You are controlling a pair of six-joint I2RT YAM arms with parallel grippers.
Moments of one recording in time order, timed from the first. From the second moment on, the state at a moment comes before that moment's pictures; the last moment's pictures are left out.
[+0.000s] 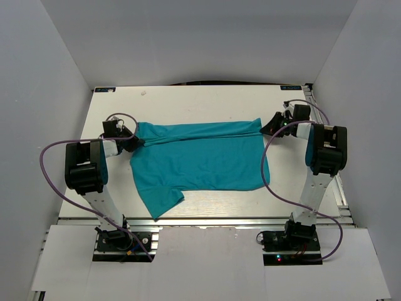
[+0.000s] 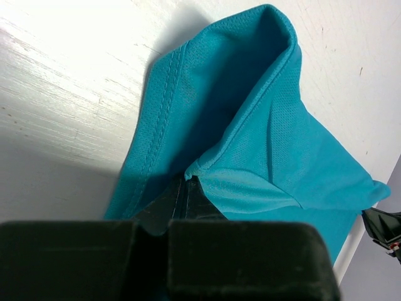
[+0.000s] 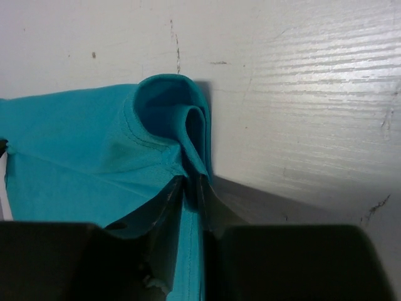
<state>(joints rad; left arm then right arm) 0.15 1.86 0.92 0.17 0.34 -0.72 -0.12 2.13 1.28 0.02 -0.67 0.34</state>
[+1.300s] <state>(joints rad) 0.14 1.67 1.08 0.12 0.57 -0.77 -0.17 1.92 1.33 -0.12 -0.90 -0.05</state>
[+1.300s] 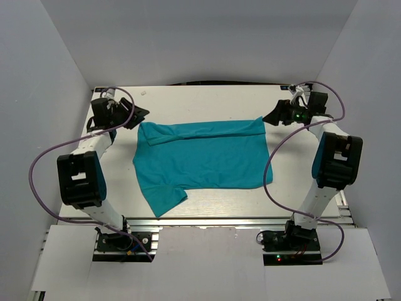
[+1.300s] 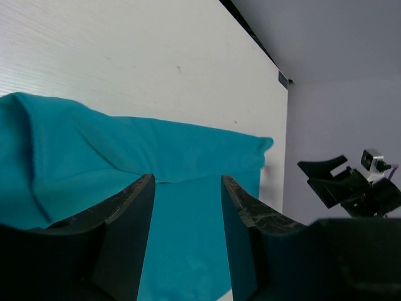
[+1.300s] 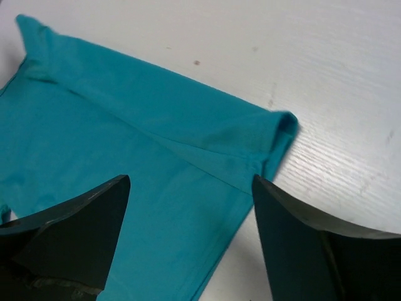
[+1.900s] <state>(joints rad) 0.03 2.14 1.31 0.22 0.69 -0.88 -0.01 2.22 1.51 -0.03 -0.98 0.18</state>
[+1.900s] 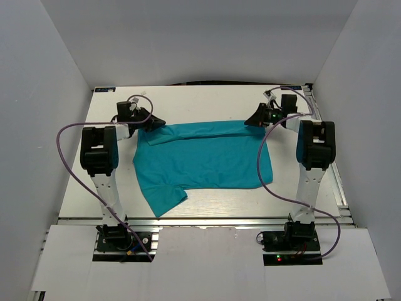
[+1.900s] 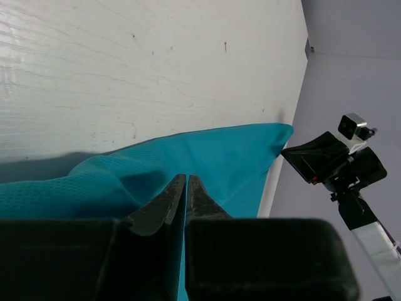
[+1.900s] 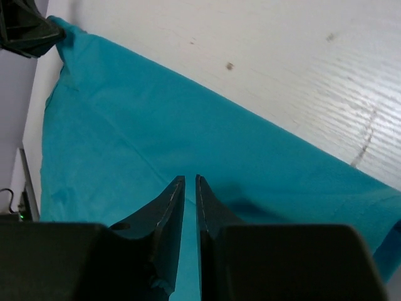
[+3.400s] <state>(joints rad) 0.07 1.41 1.11 -0.15 0.55 -0.70 -0.05 1.80 1.44 -0.54 -1.04 -0.46</state>
